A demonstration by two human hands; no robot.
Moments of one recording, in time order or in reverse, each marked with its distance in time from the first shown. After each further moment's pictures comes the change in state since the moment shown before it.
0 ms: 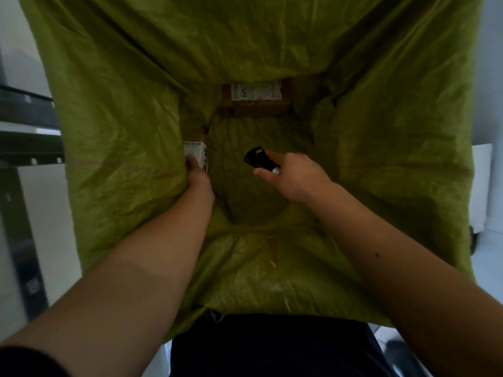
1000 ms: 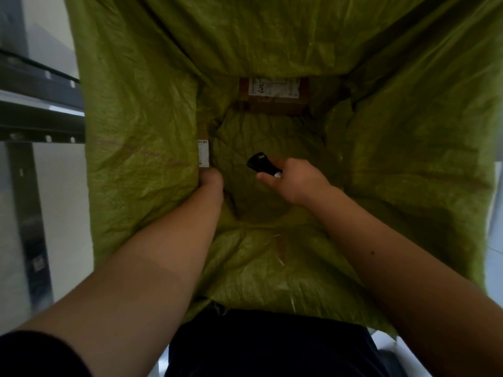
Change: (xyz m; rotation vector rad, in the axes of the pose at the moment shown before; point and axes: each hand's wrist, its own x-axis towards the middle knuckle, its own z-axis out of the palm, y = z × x) left_hand 0.017 -0.012 -0.020 0.757 0.187 0.046; right_hand 0.016 -0.005 0.025 0.003 -0.074 0.003
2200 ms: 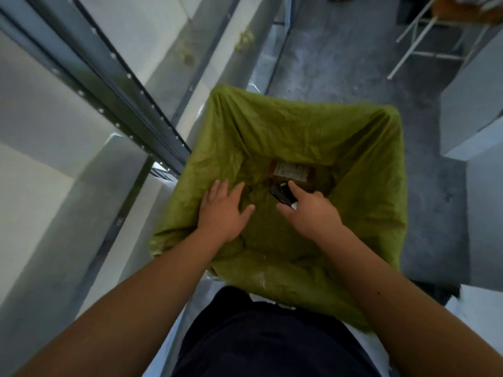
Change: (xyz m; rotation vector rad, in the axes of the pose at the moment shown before) left_hand -0.215 -0.050 -0.117 0.768 0.312 1.034; right_hand -0.137 0.008 -0.055 -0.249 0.400 -0.263
